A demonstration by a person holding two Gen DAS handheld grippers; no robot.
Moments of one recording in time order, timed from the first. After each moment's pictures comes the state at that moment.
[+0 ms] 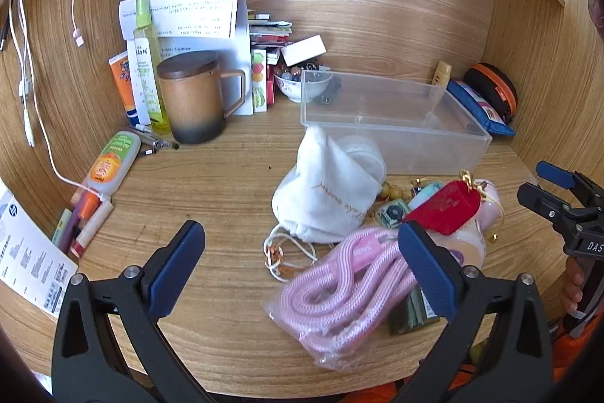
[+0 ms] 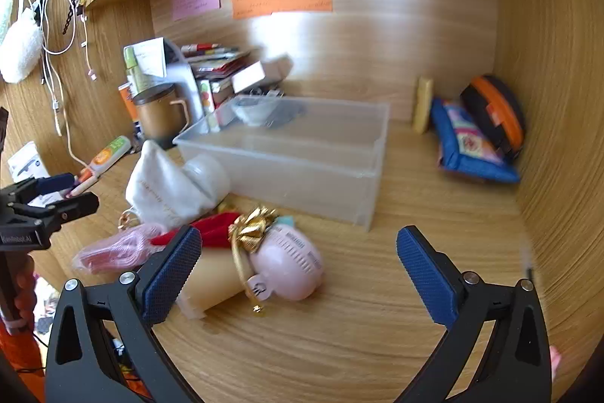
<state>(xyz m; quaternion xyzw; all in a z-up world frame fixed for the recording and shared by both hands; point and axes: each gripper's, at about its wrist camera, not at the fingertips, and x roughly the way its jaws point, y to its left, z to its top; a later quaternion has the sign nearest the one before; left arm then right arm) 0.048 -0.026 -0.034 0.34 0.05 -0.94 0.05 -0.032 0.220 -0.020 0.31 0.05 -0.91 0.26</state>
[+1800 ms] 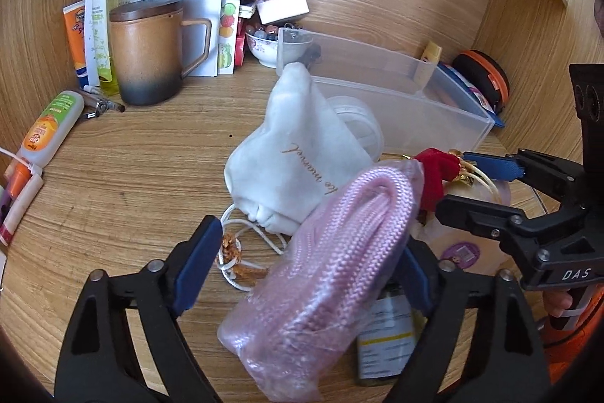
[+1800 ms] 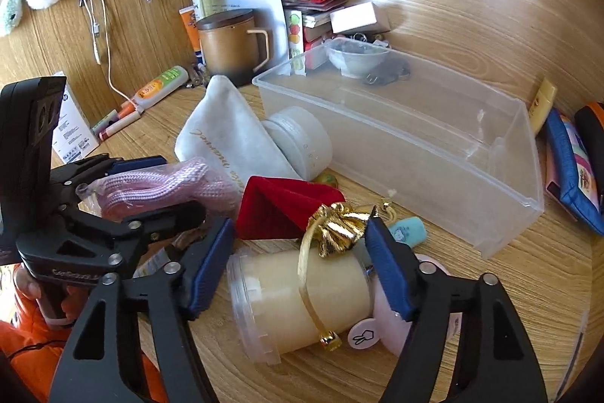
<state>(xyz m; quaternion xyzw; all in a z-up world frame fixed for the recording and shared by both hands) 0.010 -0.033 -0.083 0.37 0.10 -0.93 -0.01 -0.052 0.124 -0.050 0.37 0.14 -0.84 0.37</state>
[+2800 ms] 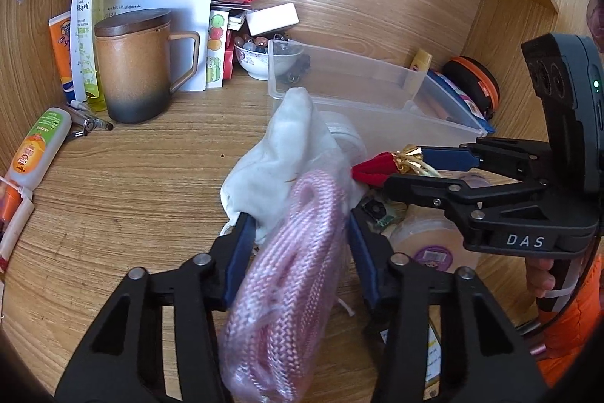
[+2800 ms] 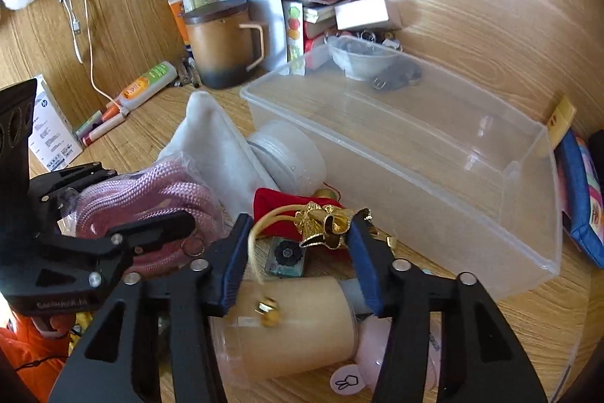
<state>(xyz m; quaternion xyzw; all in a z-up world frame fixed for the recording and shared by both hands) 0.000 -0.039 -0.077 0.35 0.10 -0.93 -0.04 -0.086 0.092 -0.045 0.39 0.16 -0.83 0.37</state>
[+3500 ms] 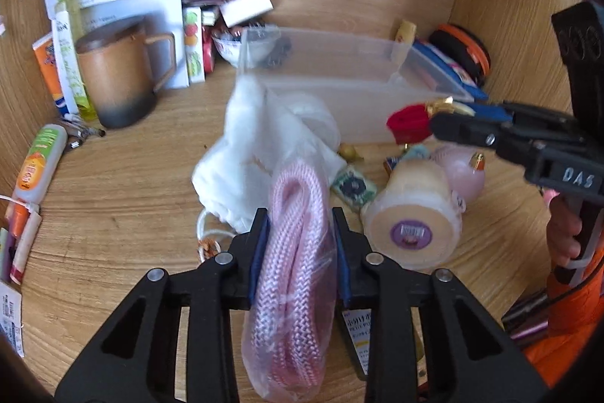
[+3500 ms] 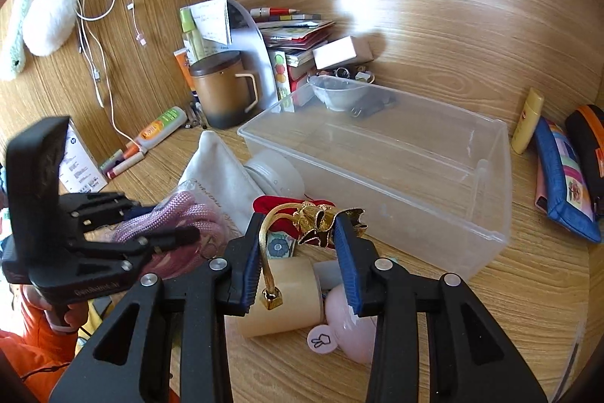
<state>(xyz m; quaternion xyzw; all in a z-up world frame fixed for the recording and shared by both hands) 0.002 -0.013 -0.071 0.40 0.05 -0.91 -0.05 -0.076 0.146 -0.020 0.35 0.09 -0.85 0.39</state>
